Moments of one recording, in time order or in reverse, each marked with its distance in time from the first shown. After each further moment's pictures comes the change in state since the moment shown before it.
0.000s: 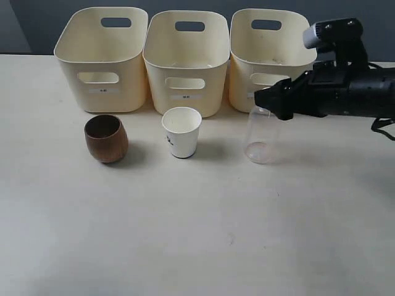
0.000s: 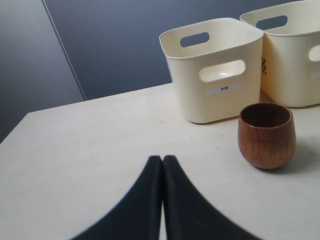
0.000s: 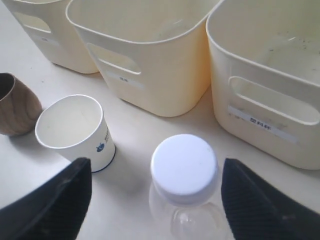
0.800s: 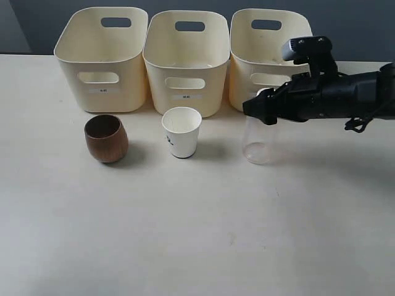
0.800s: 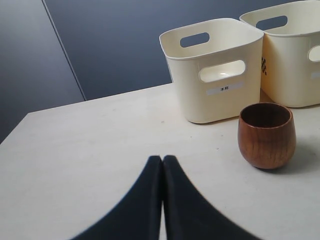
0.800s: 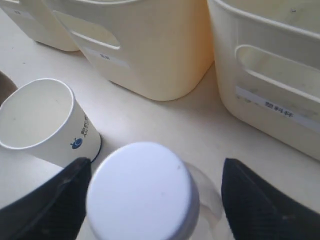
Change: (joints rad) left arm 0.000 0.000 0.000 0.000 0.000 0.000; right arm 0.000 0.221 -0.114 0.000 0.030 0.000
